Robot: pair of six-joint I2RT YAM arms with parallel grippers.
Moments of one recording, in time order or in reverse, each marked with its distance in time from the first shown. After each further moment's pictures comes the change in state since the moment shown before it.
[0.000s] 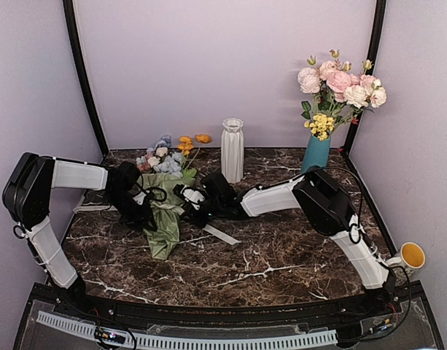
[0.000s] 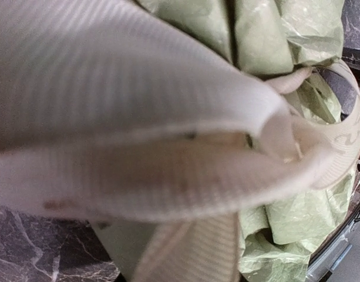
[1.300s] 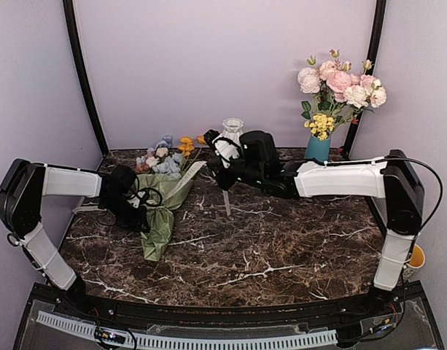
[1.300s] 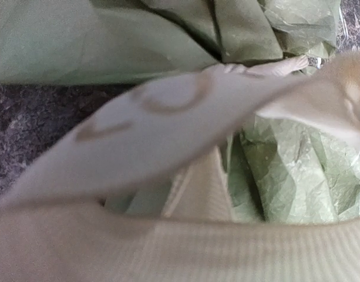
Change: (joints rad) left arm 0.000 -0.093 -0.109 0.087 -0.119 0.032; right arm -0.024 -0.578 -0.341 0.062 0.278 0.027
